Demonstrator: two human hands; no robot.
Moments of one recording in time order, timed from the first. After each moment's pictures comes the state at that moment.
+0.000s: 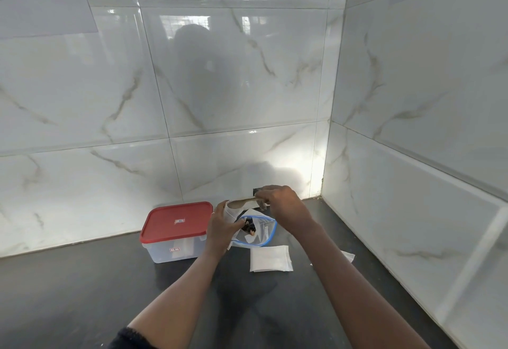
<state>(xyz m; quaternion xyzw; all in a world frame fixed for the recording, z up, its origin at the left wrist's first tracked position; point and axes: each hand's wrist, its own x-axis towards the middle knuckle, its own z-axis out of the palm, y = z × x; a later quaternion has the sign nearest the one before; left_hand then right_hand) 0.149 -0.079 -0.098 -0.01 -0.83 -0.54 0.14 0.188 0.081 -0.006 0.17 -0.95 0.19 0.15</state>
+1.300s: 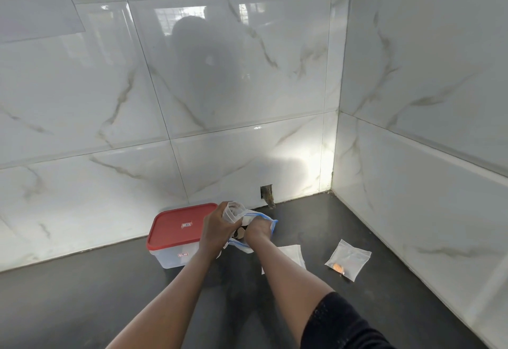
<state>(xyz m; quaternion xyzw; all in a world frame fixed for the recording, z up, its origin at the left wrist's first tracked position) 0.151 -0.103 -0.077 -0.05 -0.86 -0.47 0.17 0.137 -0.004 -0.085 -0.21 -0.85 0.48 -0.02</state>
